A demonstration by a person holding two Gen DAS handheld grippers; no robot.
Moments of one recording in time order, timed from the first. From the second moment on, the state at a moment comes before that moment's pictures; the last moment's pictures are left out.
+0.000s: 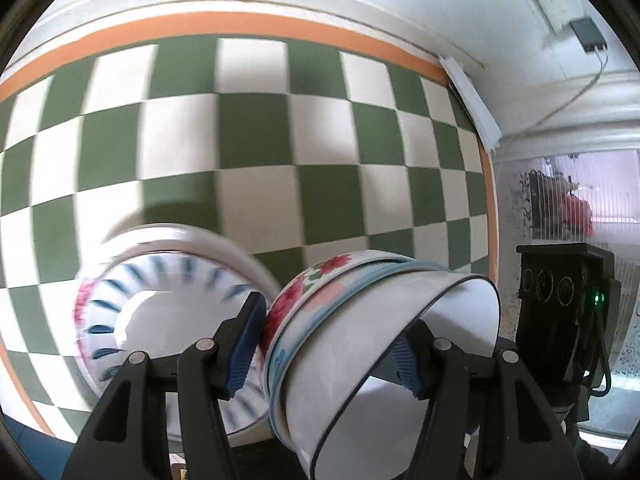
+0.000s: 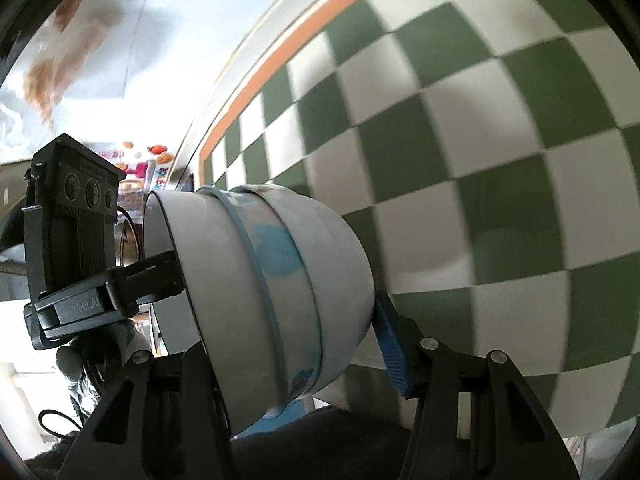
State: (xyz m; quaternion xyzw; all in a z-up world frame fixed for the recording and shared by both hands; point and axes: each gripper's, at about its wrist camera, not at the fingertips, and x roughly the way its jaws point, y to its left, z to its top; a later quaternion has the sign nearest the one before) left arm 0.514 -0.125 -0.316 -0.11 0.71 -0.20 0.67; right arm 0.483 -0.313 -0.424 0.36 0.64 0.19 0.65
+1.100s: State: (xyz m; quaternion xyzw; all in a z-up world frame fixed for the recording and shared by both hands) left arm 0.502 -0.008 -0.365 -0.16 0.72 -0.13 0.66; right arm 0.518 -0.168 -0.474 0.29 0.70 0.24 0.61
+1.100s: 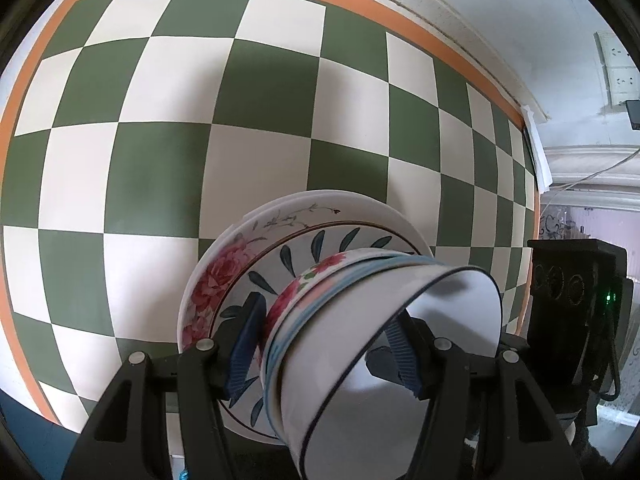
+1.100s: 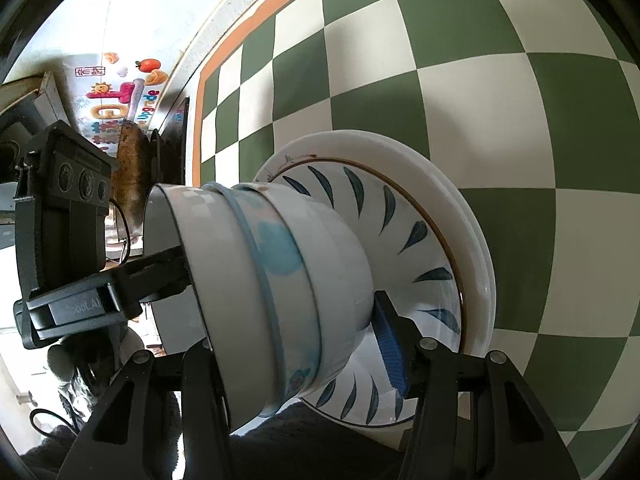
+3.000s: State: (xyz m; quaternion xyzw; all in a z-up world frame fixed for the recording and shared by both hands) left arm 0.293 -0.013 -0.142 -0.01 0.45 -0.04 0.89; right arm 0.304 -0.183 -0.186 0.09 0.47 0.05 0.88
